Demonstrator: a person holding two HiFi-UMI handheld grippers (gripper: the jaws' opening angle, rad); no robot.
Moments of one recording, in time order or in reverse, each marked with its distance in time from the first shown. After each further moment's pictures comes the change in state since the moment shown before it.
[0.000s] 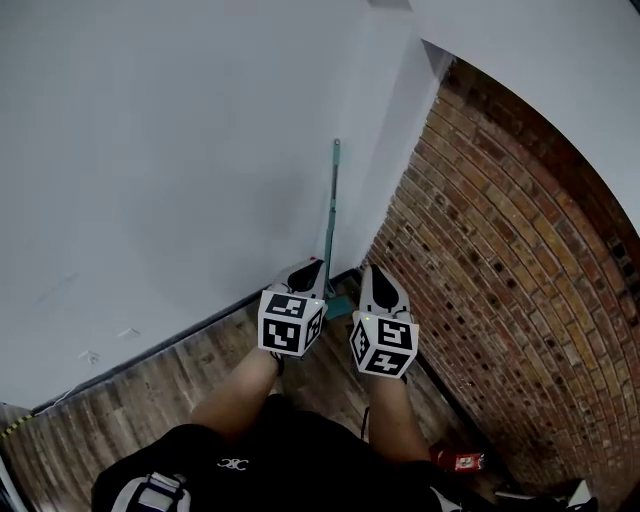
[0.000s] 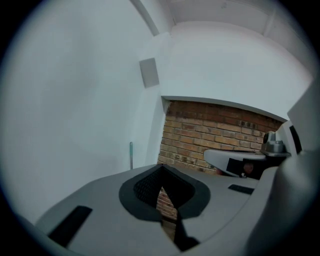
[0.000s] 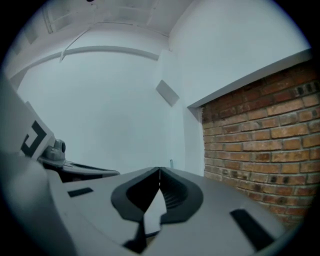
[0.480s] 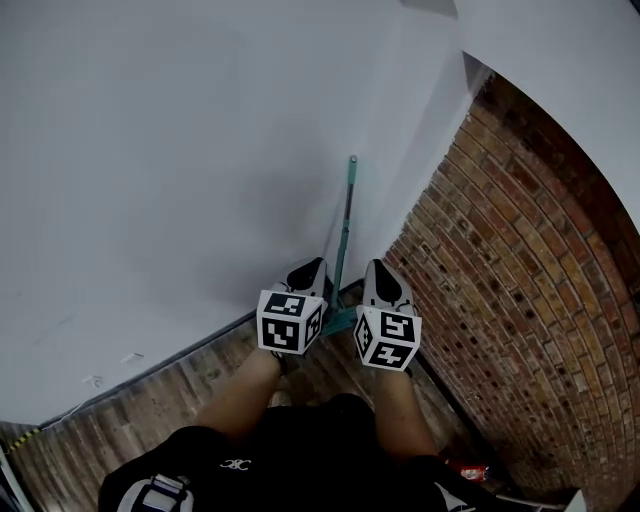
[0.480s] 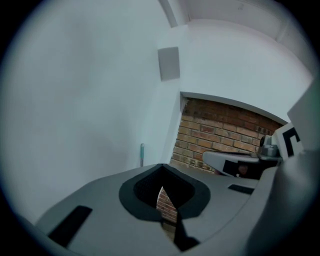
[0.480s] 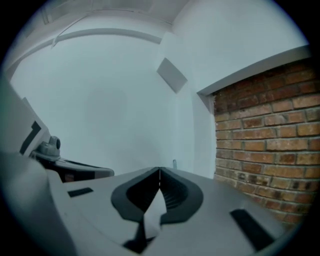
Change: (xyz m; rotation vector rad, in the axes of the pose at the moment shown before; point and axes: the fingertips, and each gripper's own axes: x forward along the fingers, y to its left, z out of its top) left arm 0.084 0.107 0.030 -0.057 0.018 0.010; right arm 0.145 0.013 0.004 -0.020 0.051 0.000
